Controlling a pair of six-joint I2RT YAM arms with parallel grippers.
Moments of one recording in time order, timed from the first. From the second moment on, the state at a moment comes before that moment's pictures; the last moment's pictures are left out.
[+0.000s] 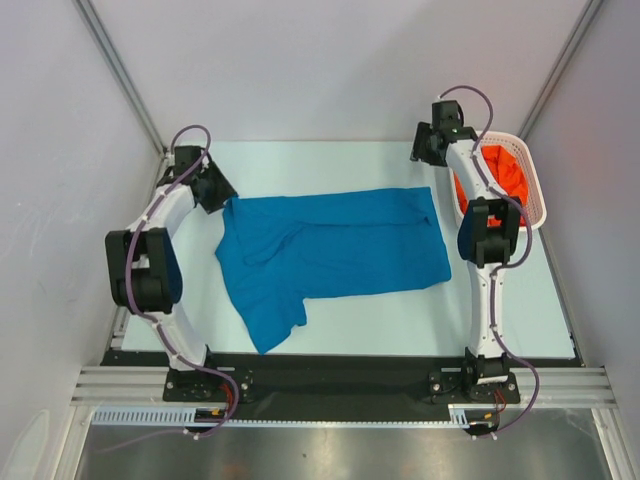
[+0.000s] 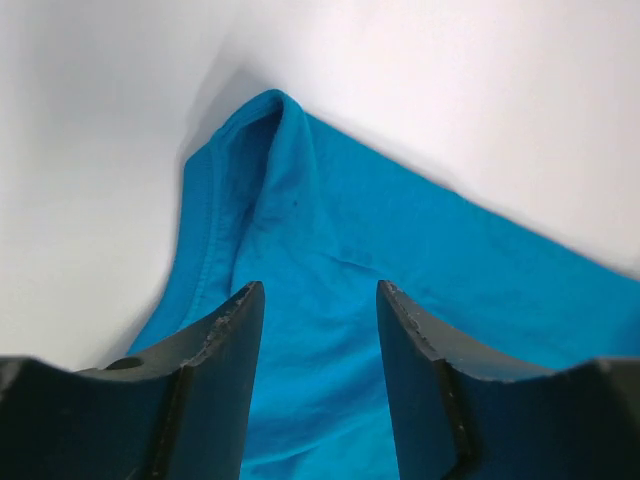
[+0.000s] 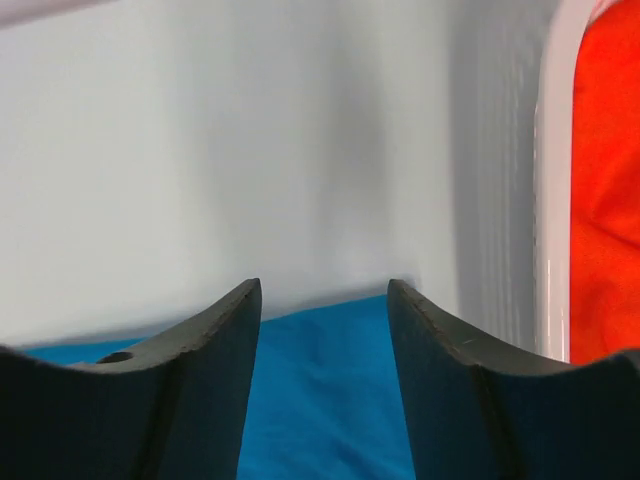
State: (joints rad) left arm 0.06 1.81 1.37 -0.41 0.11 -0.59; right arm 0.10 2.39 2.29 -0.68 0.04 0.27
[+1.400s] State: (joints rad) left arm 0.17 2.21 1.64 -0.36 0.20 -0.89; right arm 0.09 2.36 2.14 -0.73 -0.01 0.26
